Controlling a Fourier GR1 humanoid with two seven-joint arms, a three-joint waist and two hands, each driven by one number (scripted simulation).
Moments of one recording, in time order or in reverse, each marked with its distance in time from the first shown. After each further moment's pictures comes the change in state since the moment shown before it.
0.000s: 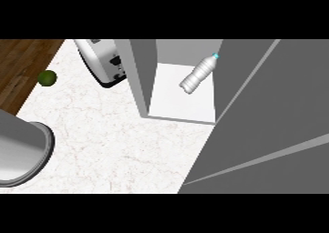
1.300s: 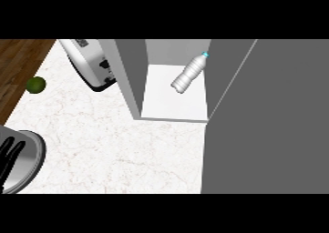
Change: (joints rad) left arm -0.176 -0.123 -0.196 -0.031 -0.095 0.218 0.056; right arm 0.635 -0.255 -0.390 -0.079 -0.158 0.581 -0.344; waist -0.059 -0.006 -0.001
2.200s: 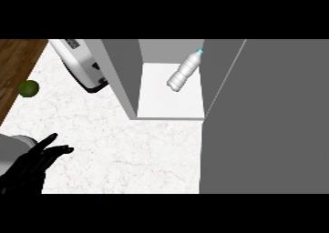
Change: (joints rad) left arm -0.179 -0.144 -0.179 0.057 -0.134 0.140 0.019; right arm 0.255 0.074 -0.253 -0.004 -0.038 0.034 -0.150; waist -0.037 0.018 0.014
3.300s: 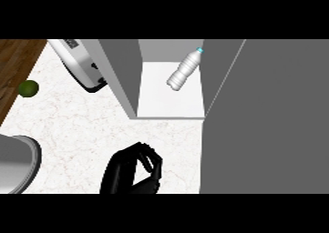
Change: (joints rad) left arm -0.333 -0.474 -0.323 0.346 -0.202 0.241 0.043; right arm -0.005 0.029 -0.209 0.023 -0.025 -0.218 -0.024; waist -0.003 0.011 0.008
